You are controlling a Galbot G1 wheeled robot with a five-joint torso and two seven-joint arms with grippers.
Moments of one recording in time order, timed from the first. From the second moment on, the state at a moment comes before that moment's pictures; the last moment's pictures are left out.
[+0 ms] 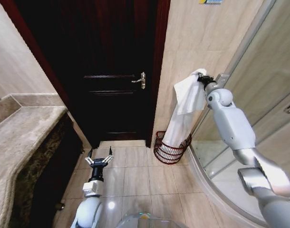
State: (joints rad) left arm 1.68 -1.41 -0.51 -2.07 -0.05 -0.23 -0.24; right arm -0.14 1.03 0.17 1.24 0.72 -0.26 0.14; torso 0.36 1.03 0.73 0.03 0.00
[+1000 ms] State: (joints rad) left arm 1.68 -1.41 -0.52 -2.07 -0.05 -0.25 -0.23; right arm -0.15 1.08 0.18 1.19 0.68 -0.24 0.13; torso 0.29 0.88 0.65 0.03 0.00
